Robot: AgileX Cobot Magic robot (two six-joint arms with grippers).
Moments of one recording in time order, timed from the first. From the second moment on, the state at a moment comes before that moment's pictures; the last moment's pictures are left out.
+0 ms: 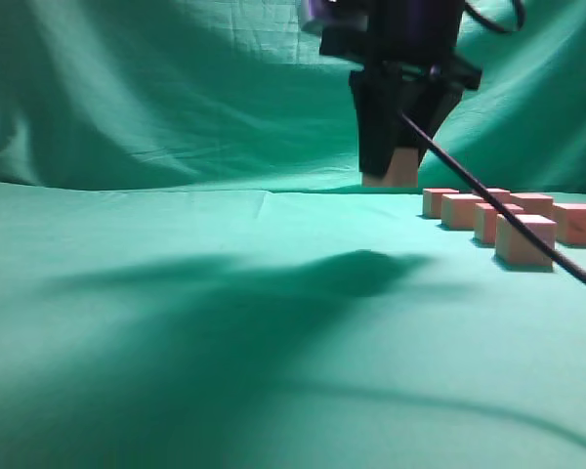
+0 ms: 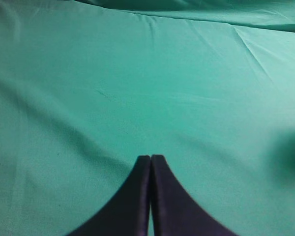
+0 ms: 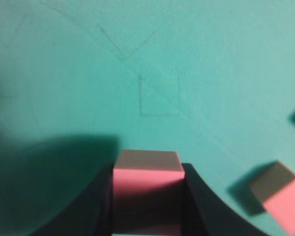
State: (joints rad) left arm -0.01 -0.01 0.02 -0.09 0.35 -0.02; right arm 0.45 2.02 -1.65 0.12 1.13 -0.31
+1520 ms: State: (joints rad) left arm -0.01 -0.01 0.02 -0.09 0.35 -0.02; right arm 0.45 2.22 -1.76 0.18 1.06 -0.33
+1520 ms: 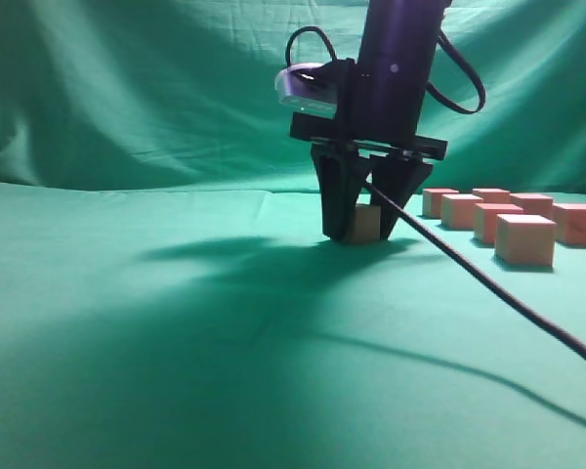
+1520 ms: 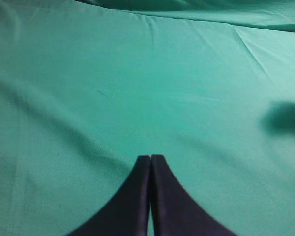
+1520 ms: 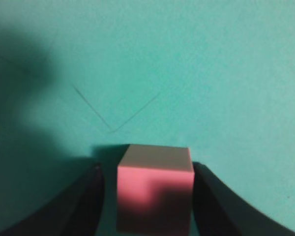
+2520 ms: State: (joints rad) left arm -0.01 -0.01 0.02 -0.09 0.35 -0.02; right arm 0.44 1.82 -1.76 -0.15 1.24 0.02
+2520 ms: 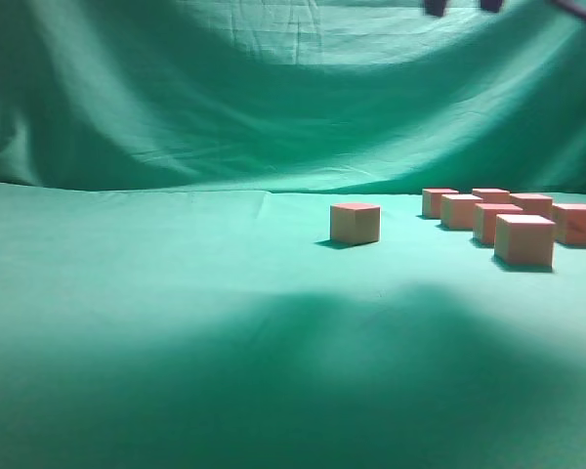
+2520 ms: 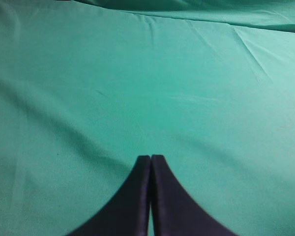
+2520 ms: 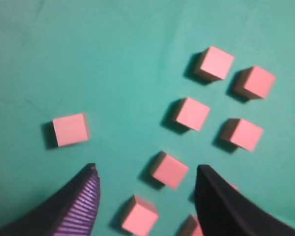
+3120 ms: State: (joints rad) left arm -0.01 -0.01 0.02 -0.09 0.35 -0.02; right arm 0.20 1.48 -1.00 -0.02 1.05 0.12
